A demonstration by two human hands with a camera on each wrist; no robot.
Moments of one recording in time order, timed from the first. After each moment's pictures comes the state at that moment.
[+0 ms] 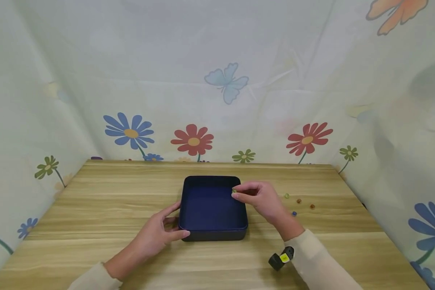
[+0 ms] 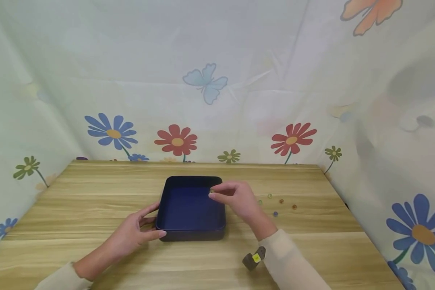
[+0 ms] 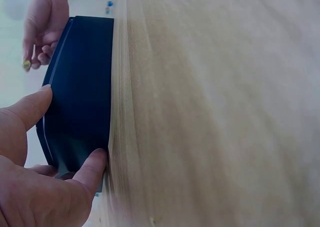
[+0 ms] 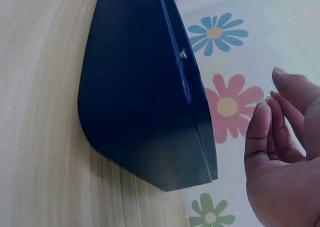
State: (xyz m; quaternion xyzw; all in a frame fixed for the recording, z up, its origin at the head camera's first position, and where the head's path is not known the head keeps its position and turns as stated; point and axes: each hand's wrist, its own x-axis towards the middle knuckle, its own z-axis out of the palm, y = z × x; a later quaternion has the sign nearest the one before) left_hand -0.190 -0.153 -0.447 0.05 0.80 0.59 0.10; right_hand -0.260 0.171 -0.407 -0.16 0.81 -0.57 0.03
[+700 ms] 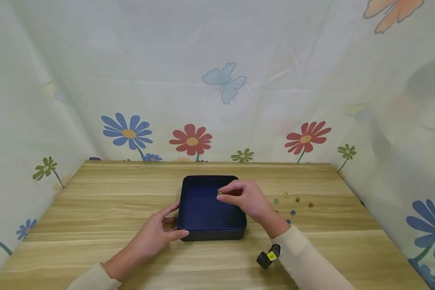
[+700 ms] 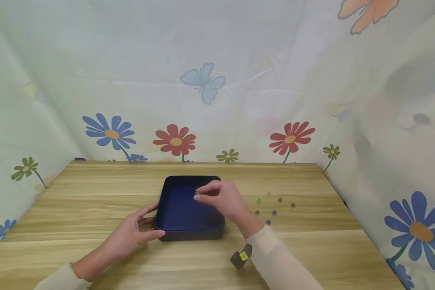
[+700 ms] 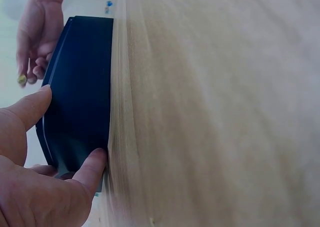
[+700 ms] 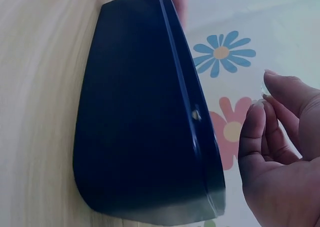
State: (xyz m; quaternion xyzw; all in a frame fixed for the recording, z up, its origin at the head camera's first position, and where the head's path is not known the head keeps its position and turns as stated) left_hand -0.191 -0.151 -0.448 0.04 0.81 0.58 0.10; right_hand -0.261 0.141 -0.404 -0.20 0.81 -0.55 0.06
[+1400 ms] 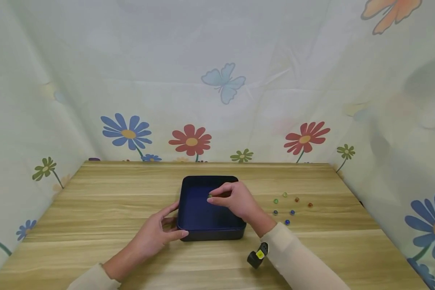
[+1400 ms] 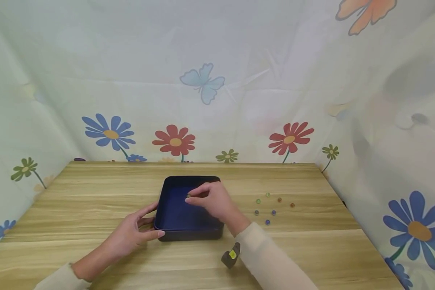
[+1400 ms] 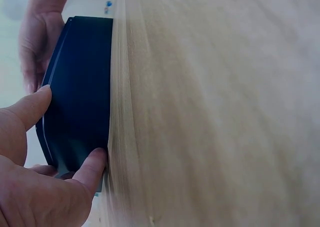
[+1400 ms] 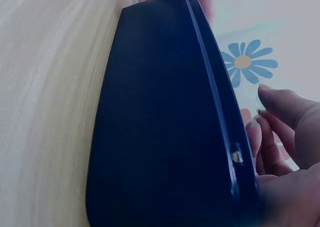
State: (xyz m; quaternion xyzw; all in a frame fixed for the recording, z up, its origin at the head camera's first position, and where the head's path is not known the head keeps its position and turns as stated) left_hand -0.191 -0.151 -0.447 0.04 0.81 0.57 0.10; right_hand -0.265 0.115 -0.414 -0.19 0.82 -0.53 0.06
